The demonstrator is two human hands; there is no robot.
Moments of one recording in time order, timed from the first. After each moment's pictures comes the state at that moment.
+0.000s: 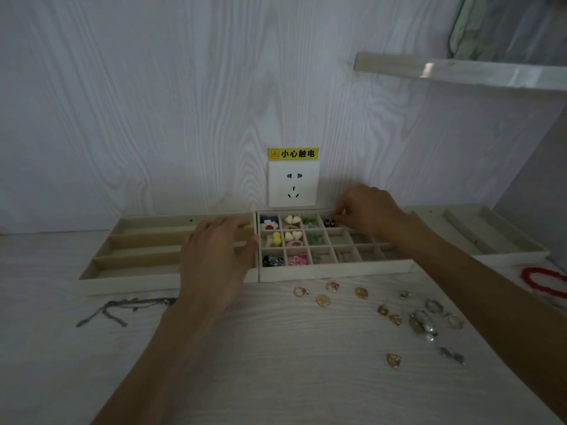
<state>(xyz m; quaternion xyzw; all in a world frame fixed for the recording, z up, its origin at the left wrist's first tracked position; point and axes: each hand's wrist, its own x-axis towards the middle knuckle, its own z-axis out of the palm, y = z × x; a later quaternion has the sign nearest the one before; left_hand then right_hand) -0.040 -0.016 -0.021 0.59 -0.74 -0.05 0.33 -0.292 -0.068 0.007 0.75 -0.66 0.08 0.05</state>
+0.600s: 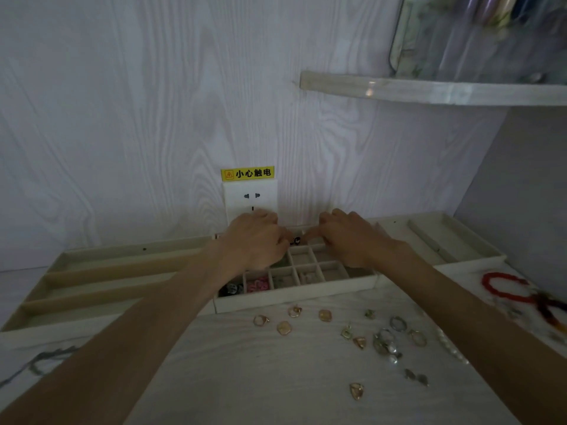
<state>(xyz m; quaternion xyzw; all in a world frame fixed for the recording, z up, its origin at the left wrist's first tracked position) -0.138 -0.087 0.010 0.41 -0.91 0.01 -0.01 -0.315 -0.048 0.005 0.79 -0.61 -0.04 0.05</state>
